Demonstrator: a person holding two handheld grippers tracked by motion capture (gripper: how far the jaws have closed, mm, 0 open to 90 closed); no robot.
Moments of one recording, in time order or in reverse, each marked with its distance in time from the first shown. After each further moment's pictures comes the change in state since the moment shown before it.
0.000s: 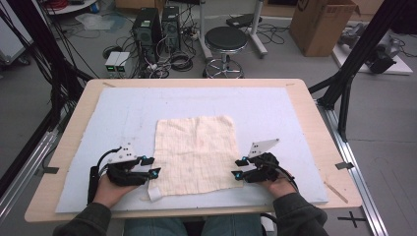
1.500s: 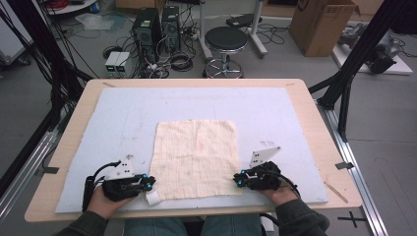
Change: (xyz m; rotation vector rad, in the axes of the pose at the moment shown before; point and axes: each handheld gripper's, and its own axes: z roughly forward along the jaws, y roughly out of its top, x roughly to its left) left arm -0.015 -0.017 -0.013 0.038 -0.028 0.062; right arm 0.018 -0.011 -0.006 -0.002 0.066 0.012
